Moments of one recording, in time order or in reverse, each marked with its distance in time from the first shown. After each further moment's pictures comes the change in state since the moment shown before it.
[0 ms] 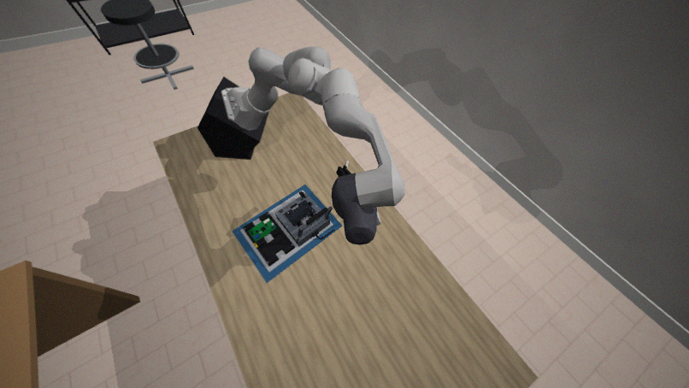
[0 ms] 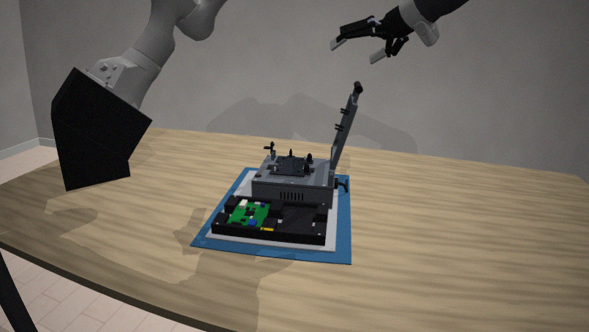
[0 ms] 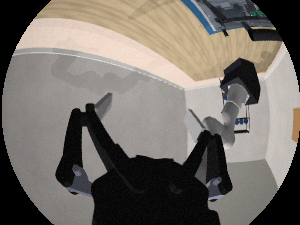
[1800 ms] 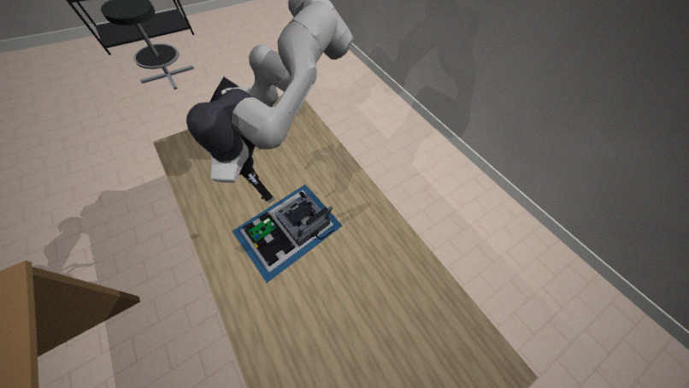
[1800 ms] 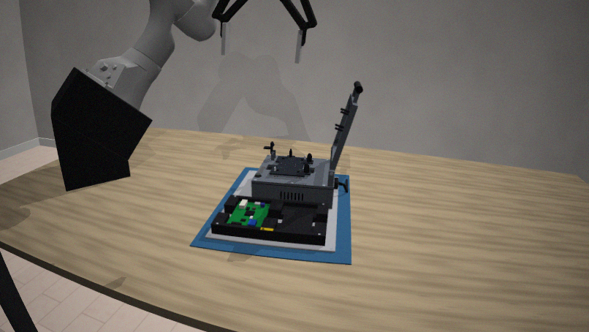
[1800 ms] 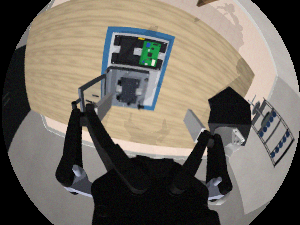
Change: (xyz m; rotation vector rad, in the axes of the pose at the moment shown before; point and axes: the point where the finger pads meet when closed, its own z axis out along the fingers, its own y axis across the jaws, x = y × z) arm 0.155 0.339 -0.104 0.463 0.745 0.428
